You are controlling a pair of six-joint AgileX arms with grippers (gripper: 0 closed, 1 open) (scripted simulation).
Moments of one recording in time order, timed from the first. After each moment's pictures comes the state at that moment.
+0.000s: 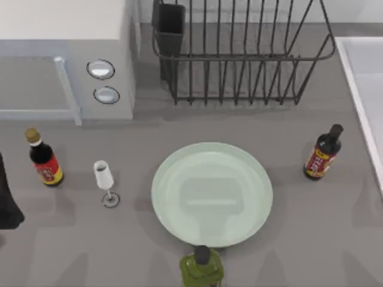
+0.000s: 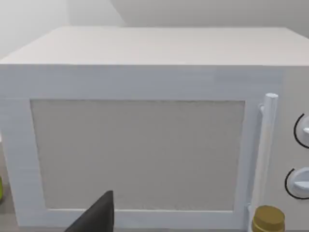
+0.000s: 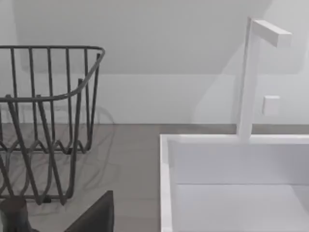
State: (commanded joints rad) left arm 0.00 0.00 0.00 0.00 0.00 0.00; right arm 0.00 0.00 0.00 0.00 0.00 0.00
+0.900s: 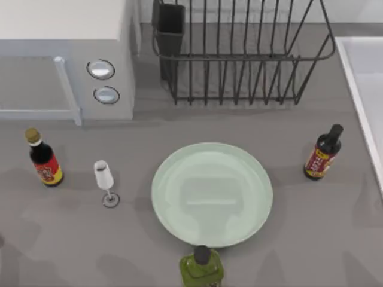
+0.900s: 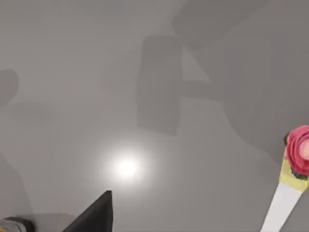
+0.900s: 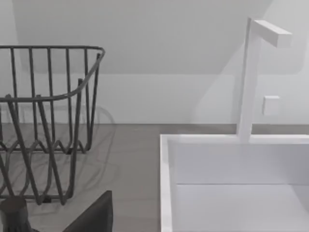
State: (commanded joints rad) left arm 0.23 0.85 0.52 -0.64 0.00 0.78; right arm 0.00 0.00 0.00 0.00 0.00 0.00
